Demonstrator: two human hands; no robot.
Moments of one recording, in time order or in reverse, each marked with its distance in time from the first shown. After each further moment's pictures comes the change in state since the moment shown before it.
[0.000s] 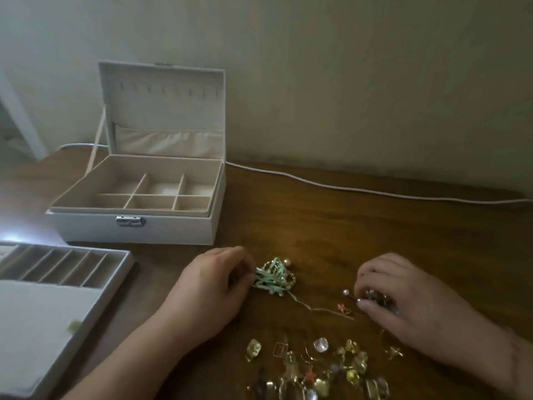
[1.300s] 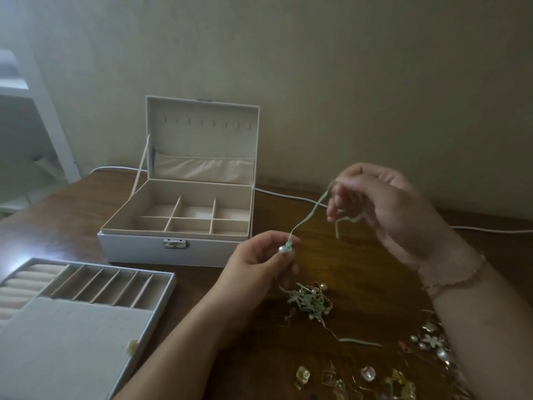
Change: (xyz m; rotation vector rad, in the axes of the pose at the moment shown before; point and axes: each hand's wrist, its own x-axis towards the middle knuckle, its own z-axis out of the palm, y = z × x) left_hand 0.029 0.005 -0.023 -1.118 -0.074 -0.206; right_hand 0.115 -0.078 -0.071 1.200 0.382 -0.024
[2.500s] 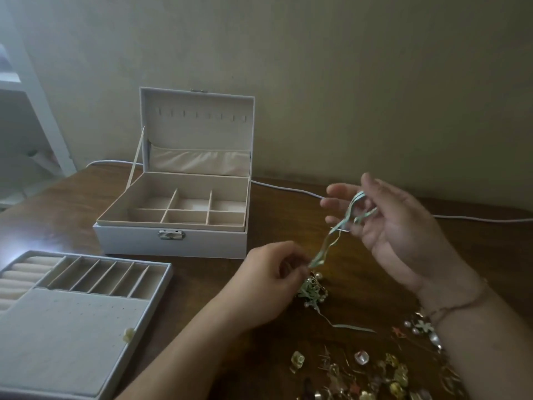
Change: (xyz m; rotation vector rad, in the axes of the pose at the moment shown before) left_hand -0.005 -0.004 0.012 0.783 -0.063 0.127; right_hand -0.026 0.030 -0.005 0.319 0.147 0.099
